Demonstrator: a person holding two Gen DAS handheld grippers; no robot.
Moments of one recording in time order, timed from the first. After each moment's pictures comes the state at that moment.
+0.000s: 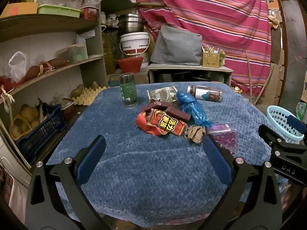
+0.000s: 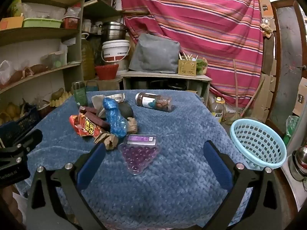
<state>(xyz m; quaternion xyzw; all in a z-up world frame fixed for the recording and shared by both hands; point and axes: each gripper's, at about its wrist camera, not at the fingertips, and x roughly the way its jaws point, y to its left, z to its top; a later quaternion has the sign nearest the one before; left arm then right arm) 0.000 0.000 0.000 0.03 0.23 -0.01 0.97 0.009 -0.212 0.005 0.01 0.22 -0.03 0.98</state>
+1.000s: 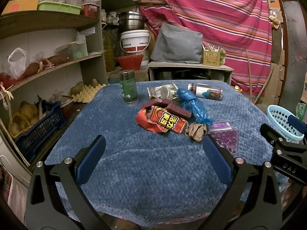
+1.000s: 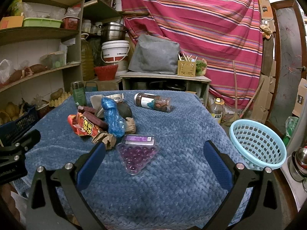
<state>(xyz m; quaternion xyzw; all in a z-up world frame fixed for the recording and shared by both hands) 0.002 0.002 -0.010 0.03 0.23 -0.01 0.97 0.007 -0.216 0.006 0.01 0.21 -0.04 0.98</state>
